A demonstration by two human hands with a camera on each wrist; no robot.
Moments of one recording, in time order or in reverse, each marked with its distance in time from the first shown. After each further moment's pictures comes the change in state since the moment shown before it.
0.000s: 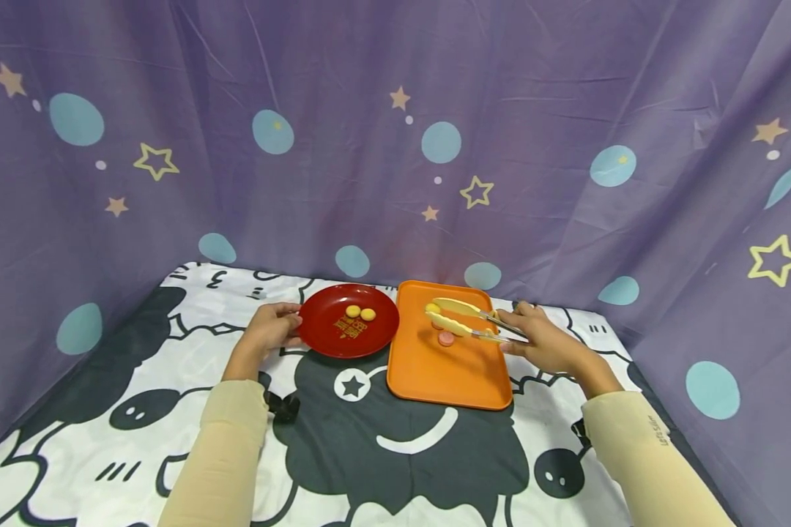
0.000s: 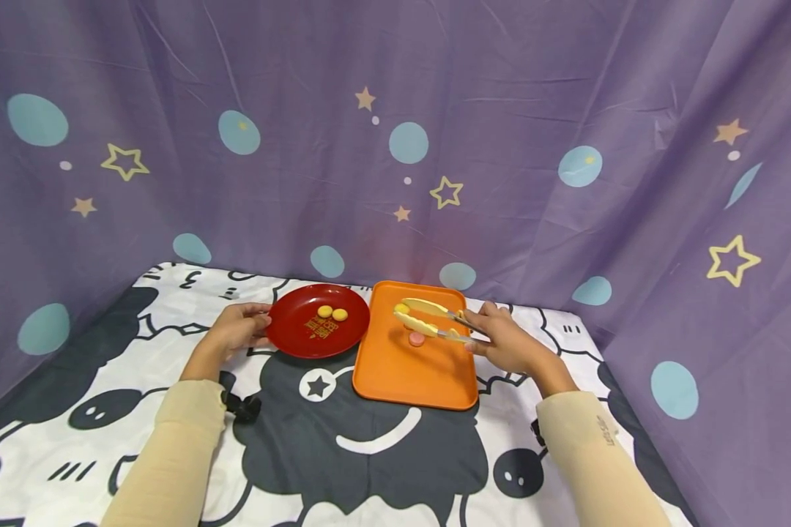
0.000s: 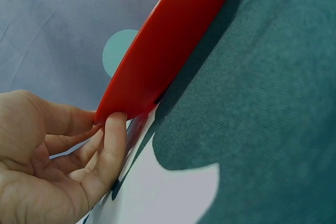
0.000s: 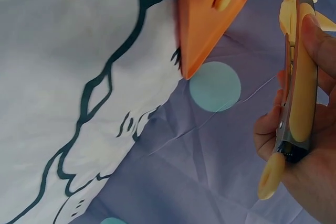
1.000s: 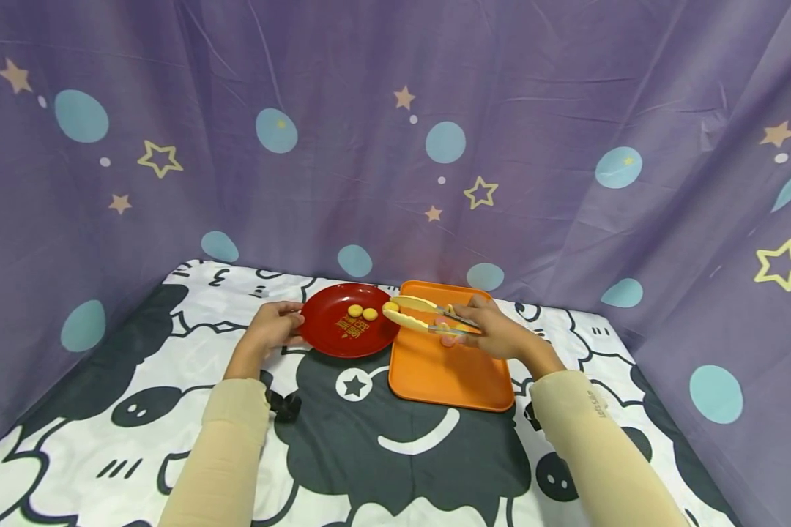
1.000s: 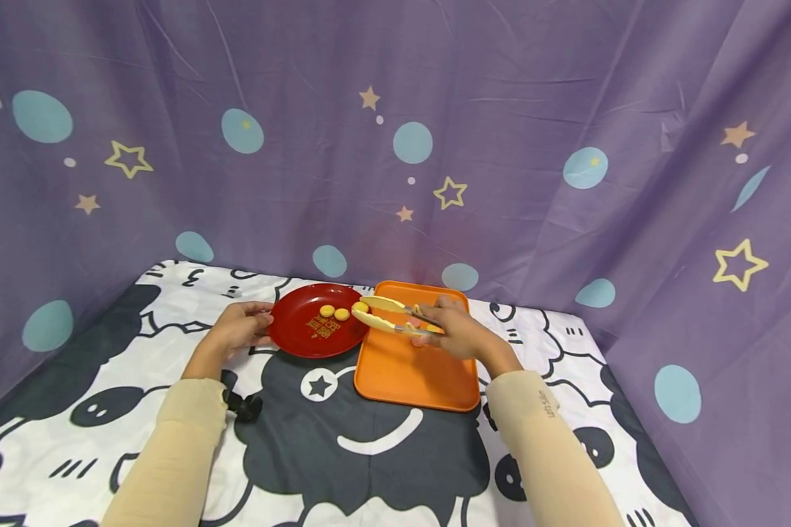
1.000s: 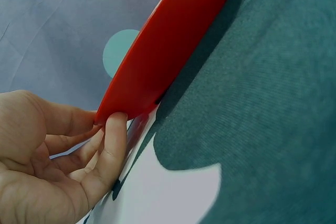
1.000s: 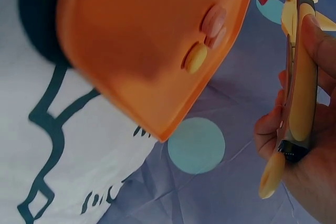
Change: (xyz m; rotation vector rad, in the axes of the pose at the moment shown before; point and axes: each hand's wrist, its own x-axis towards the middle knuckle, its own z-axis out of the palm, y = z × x) left_hand 0.000 0.000 -0.001 0.021 -0.008 -0.001; right_hand 0.063 -0.034 0.029 0.069 -0.063 -0.100
